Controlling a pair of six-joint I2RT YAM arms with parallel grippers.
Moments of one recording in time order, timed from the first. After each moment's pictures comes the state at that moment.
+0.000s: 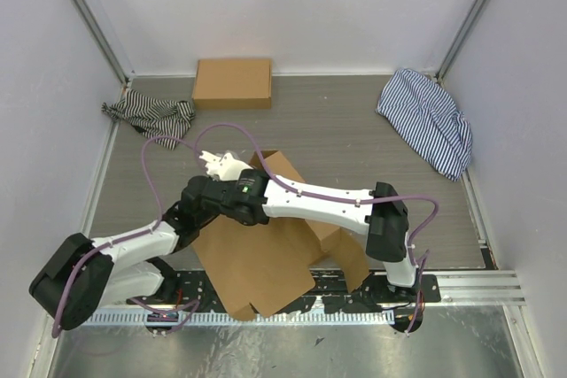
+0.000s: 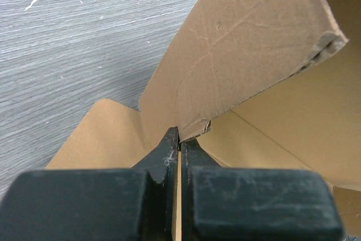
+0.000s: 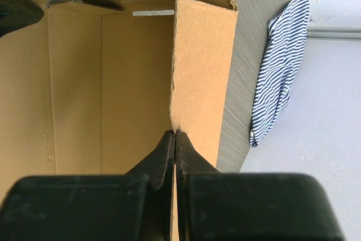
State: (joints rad) left arm -0.65 1.15 0.28 0.53 0.04 -0.44; right arm 1.30 1.95 1.83 -1.33 0.89 0.34
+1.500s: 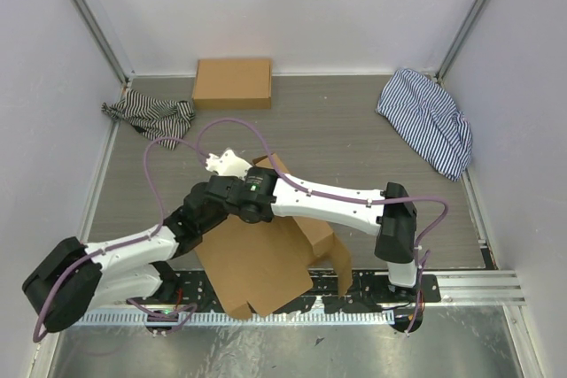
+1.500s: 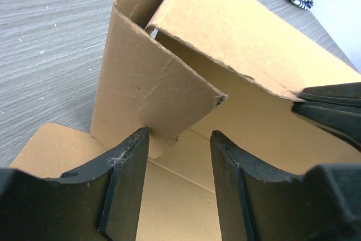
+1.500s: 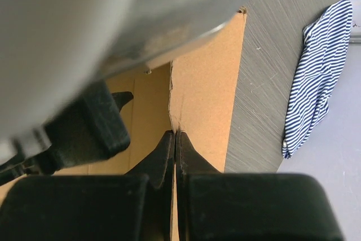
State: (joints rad) left arm -0.80 1.10 0.29 0.59 -0.01 -0.45; right arm 1.30 1.89 1.80 -1.23 0.79 0.35
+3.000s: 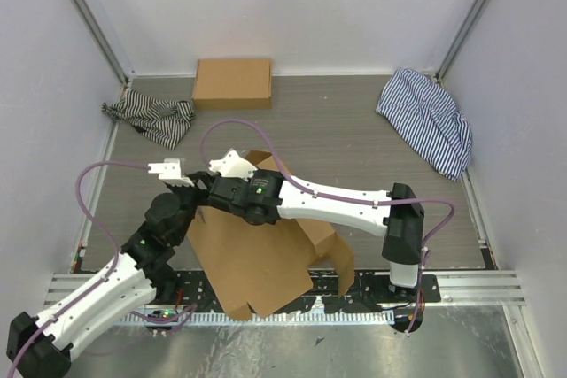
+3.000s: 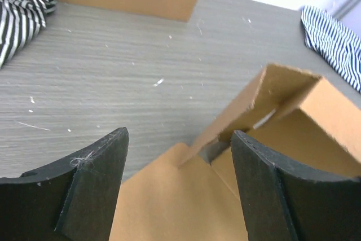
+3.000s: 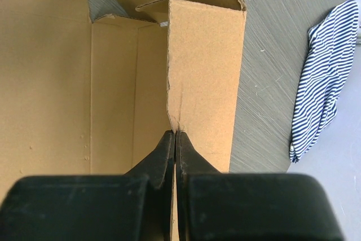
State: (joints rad) left arm -0.72 0.55 0.27 0.16 -0.45 -0.40; right arm 1.30 1.85 1.73 -1.17 0.80 0.35
